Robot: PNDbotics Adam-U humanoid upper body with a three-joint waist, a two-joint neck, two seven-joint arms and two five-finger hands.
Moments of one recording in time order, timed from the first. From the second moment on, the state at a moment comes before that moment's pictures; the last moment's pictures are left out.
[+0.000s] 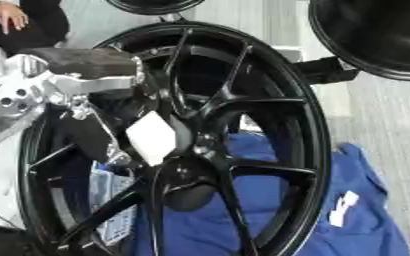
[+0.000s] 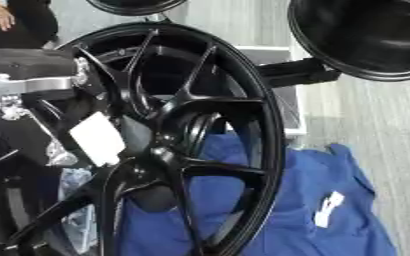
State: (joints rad) left arm -0.94 0.90 -0.64 -1.99 -0.33 0.45 -0.72; right arm -0.15 -0.74 -0.14 -1.98 0.02 0.34 -0.76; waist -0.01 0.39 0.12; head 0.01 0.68
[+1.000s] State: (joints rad) left arm -0.94 0.91 -0.62 -1.99 -0.37 0.31 -0.79; right arm -0.15 -0.74 -0.14 -1.98 0.02 0.34 -0.76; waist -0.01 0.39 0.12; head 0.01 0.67
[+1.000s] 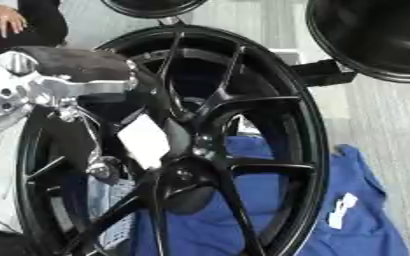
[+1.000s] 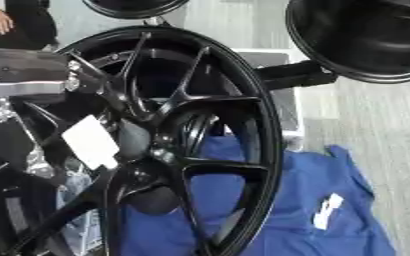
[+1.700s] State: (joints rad) left arm -0.96 0.88 -0.63 -1.99 -0.32 0.33 -0.75; right arm -0.15 -0.74 -0.14 -1.98 0.02 0.34 -0.76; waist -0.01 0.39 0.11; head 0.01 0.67
